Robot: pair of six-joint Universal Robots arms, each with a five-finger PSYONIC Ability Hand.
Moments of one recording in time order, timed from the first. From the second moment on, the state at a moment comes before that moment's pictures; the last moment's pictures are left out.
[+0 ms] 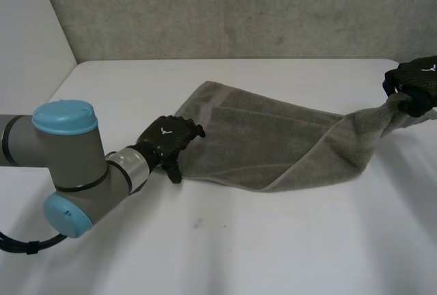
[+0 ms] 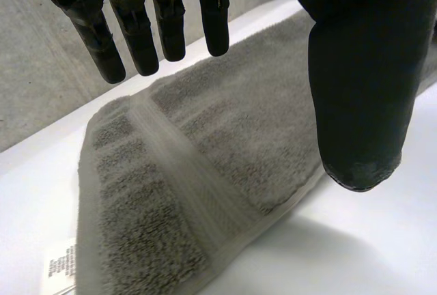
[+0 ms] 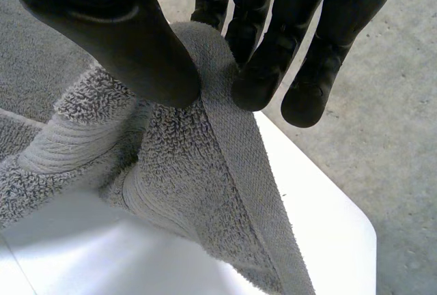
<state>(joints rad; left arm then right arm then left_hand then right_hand) 4.30 -2.16 -1.47 3.31 -1.24 3.43 1.43 -1.13 1.20 0.28 0.96 2.53 0.35 0.35 0.35 0.35 0.18 1.33 1.33 1.35 1.35 1.17</state>
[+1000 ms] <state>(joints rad) 4.33 -2.36 -1.29 3.27 -1.41 3.76 1.43 -1.12 1.21 0.28 0.96 2.52 0.44 0.44 0.44 0.44 0.26 1.33 1.33 1.35 1.35 1.17</state>
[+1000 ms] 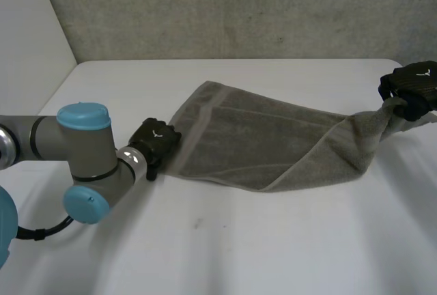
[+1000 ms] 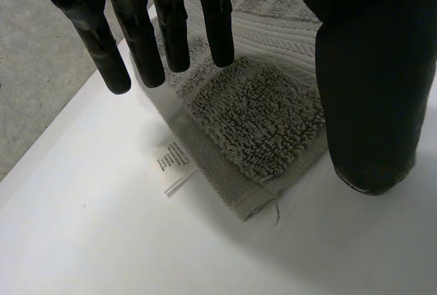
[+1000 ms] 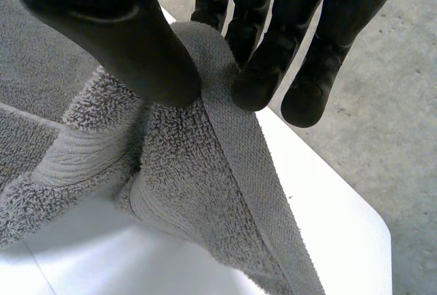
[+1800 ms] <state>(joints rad) 4.32 -2.52 -0.99 3.12 -1.40 3.75 1.44 -1.09 1.21 0.28 0.96 2.51 0.84 0.84 0.84 0.84 0.65 1.33 1.33 1.35 1.35 1.17</state>
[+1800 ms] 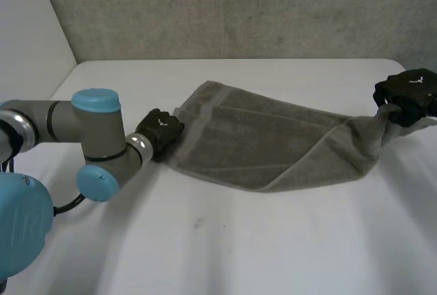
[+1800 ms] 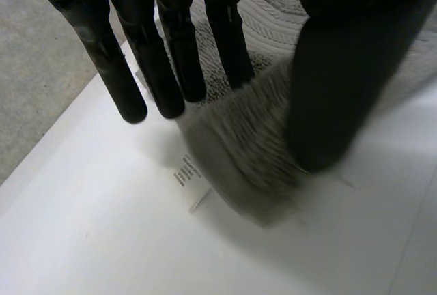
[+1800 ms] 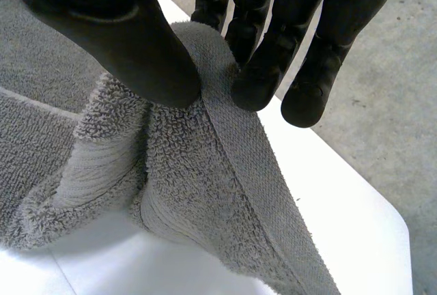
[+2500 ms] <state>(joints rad) 4.35 -2.17 -1.23 3.09 -1.40 3.66 1.44 -1.17 1.24 0.29 0.99 2.54 1.17 1.21 1.21 1.22 1.00 1.33 1.33 1.35 1.35 1.17</state>
